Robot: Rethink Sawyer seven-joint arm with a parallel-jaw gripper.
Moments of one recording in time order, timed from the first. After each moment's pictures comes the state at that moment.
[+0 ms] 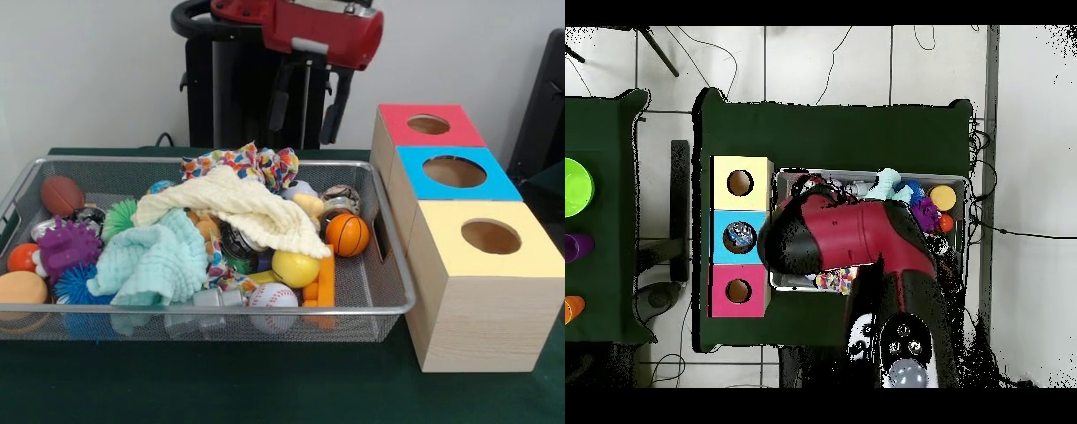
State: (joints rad) arm -0.21 -0.90 0.06 1.63 -0.46 0.51 2.45
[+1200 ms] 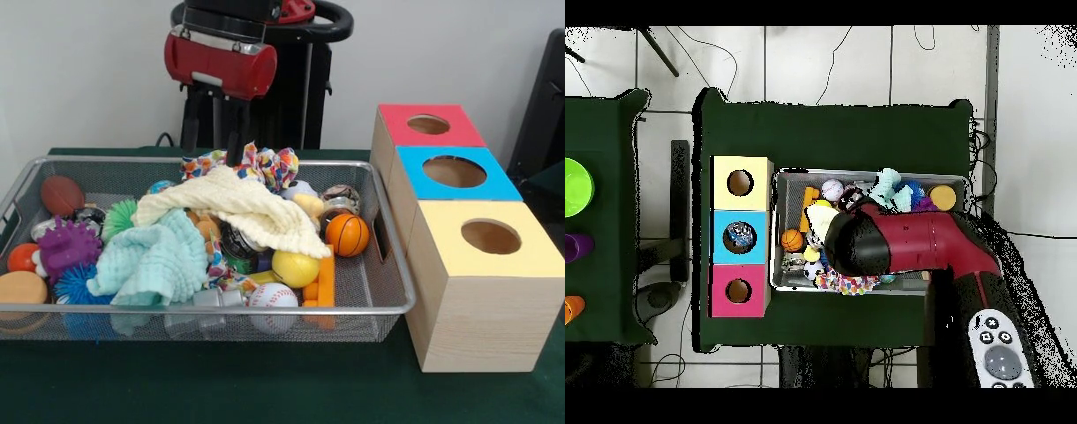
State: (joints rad) arm -0.48 -0.89 0.25 1.72 -0.54 0.51 2.38
